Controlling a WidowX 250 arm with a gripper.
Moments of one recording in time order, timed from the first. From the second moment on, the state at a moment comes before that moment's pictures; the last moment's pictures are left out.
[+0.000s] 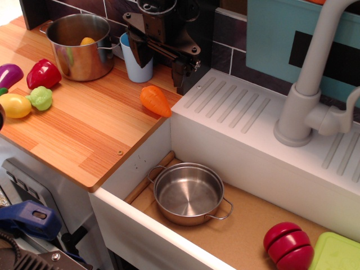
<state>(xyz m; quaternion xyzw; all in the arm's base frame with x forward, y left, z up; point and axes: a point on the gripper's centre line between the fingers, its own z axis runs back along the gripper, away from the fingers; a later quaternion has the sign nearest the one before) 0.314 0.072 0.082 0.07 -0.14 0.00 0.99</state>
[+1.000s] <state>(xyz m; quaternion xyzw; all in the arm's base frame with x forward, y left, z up) 0.318 0.072 0.067 0.09 -0.14 0.04 0.99</state>
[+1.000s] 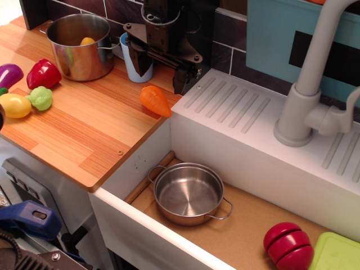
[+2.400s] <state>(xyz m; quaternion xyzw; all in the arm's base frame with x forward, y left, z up) 0.329 0.100 0.040 0.10 -0.13 0.11 0.98</state>
